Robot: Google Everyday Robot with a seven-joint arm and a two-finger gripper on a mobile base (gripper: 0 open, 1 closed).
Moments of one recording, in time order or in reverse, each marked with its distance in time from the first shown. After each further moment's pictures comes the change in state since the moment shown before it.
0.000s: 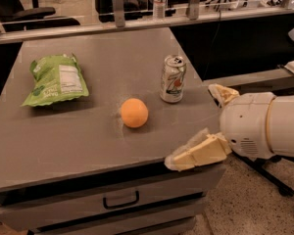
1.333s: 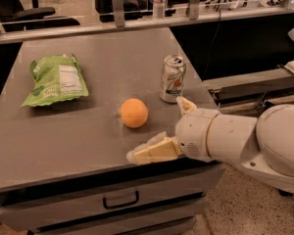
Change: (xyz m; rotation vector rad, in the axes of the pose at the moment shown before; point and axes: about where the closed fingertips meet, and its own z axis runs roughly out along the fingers) arm 0.003 0.013 0.093 0.007 -0.119 0.118
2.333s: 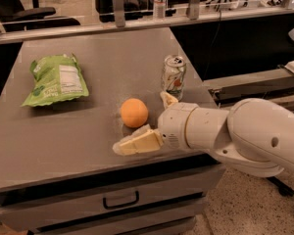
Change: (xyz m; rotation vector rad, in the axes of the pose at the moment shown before) arm -0.010 -0.001 0.046 -0.036 -0.042 -0.010
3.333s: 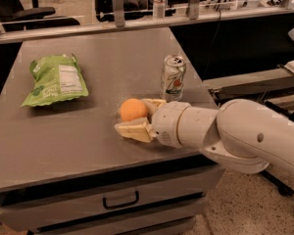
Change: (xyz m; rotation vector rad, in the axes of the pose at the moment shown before) arm 0.001 -0.007 0.022 0.002 -0.032 -0.002
